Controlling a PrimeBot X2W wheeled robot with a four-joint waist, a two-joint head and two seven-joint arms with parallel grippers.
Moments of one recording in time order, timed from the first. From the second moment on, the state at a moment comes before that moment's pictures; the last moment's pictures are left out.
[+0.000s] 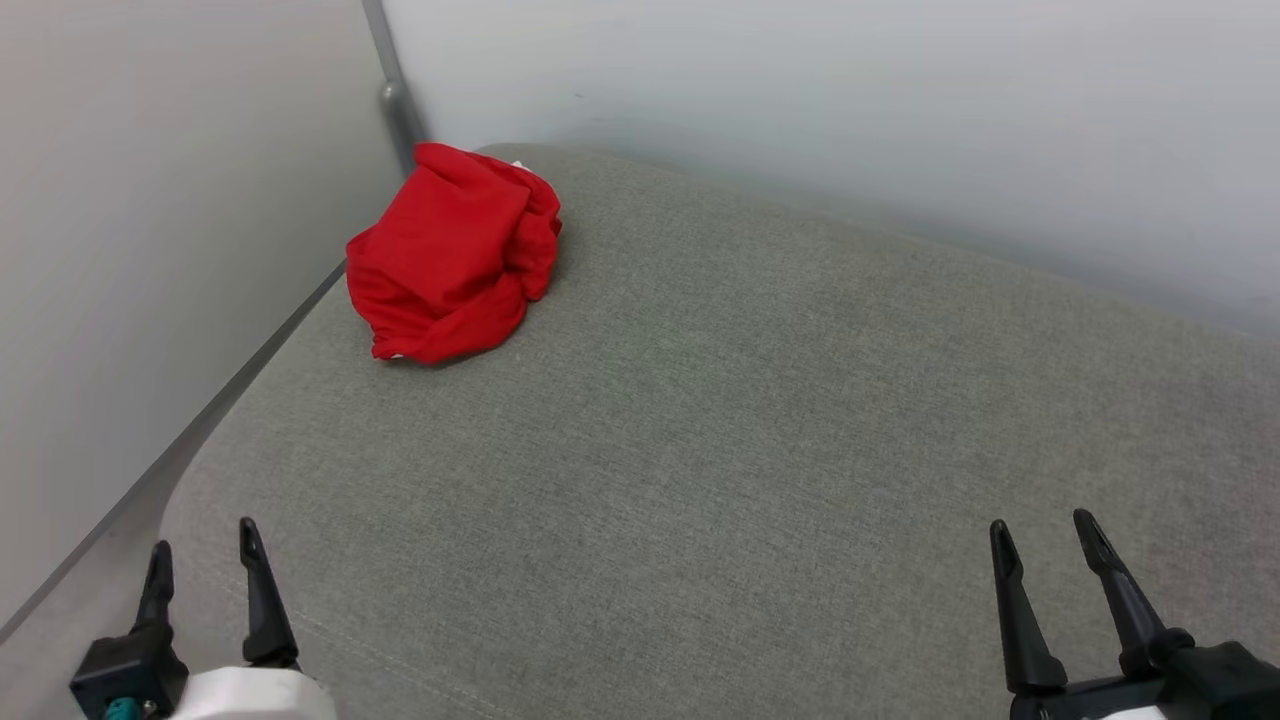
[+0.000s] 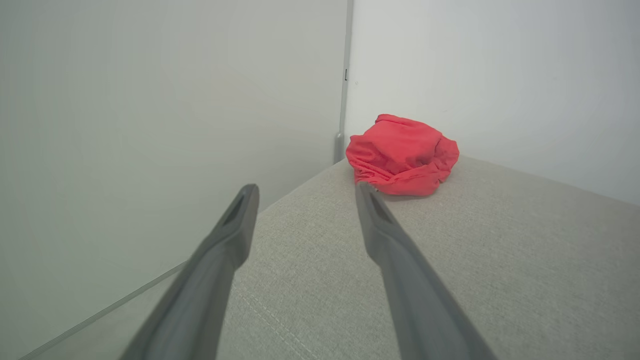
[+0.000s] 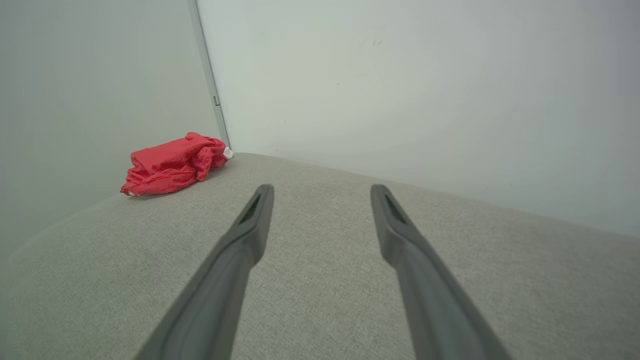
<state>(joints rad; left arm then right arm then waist) 0.10 0.05 0.18 0.04 -0.14 0.06 -0.26 0.18 -0.05 0.01 -0.07 0.09 0.13 -0.26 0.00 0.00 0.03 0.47</state>
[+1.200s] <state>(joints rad) -1.08 0.58 0.22 0.61 -0.42 -0.13 -0.09 -0.08 -0.05 -0.09 -0.36 -0.12 0.13 -0.26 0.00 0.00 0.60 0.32</state>
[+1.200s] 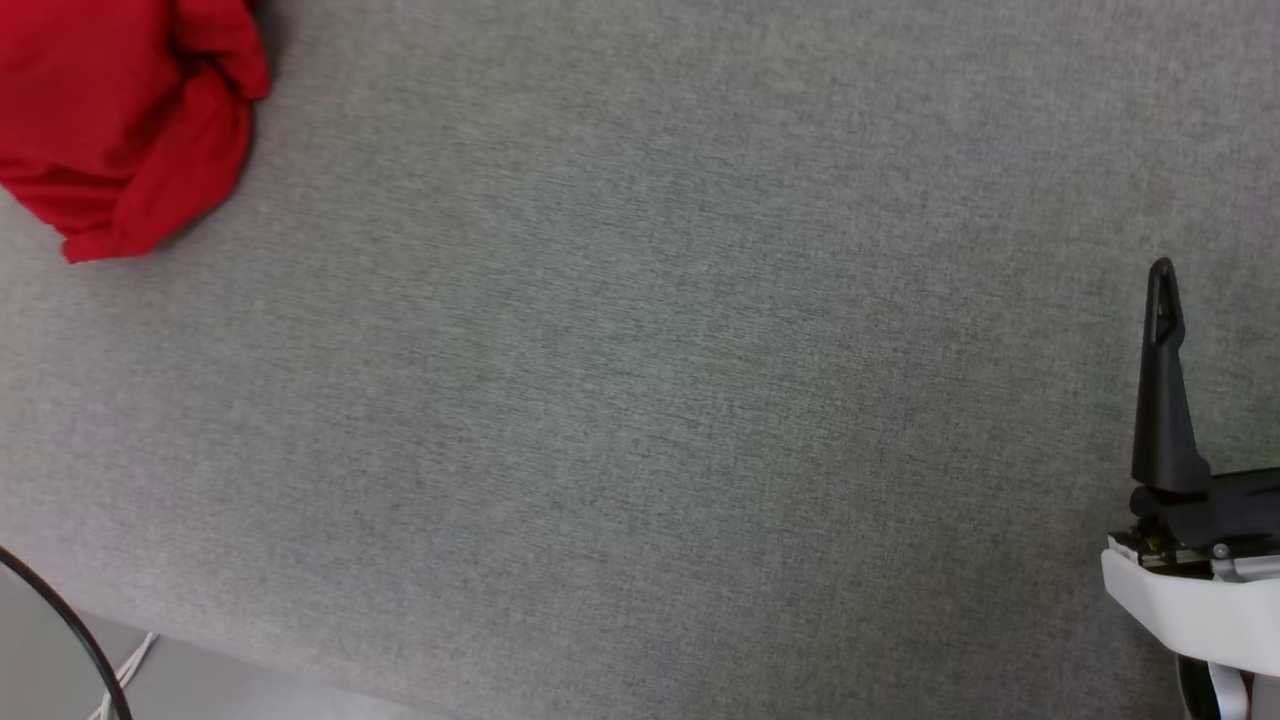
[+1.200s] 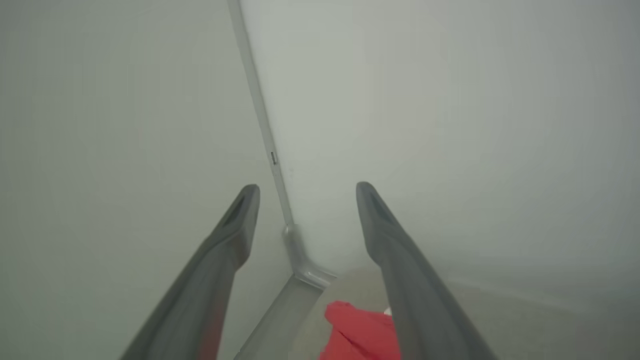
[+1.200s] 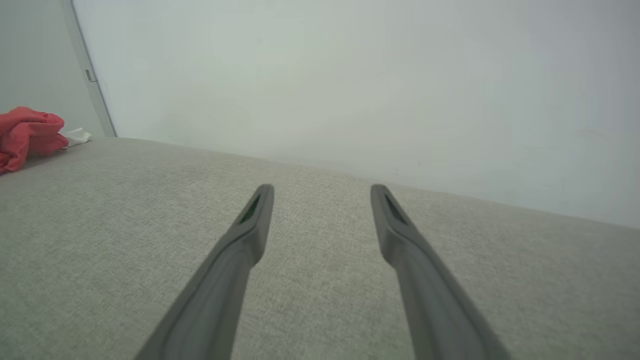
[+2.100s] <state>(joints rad) -1.13 0.72 -0.31 0.78 -1.02 -0.13 0.73 -0.14 -0.05 -0.04 -0.49 -0.19 0.13 -0.26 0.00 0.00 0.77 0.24</state>
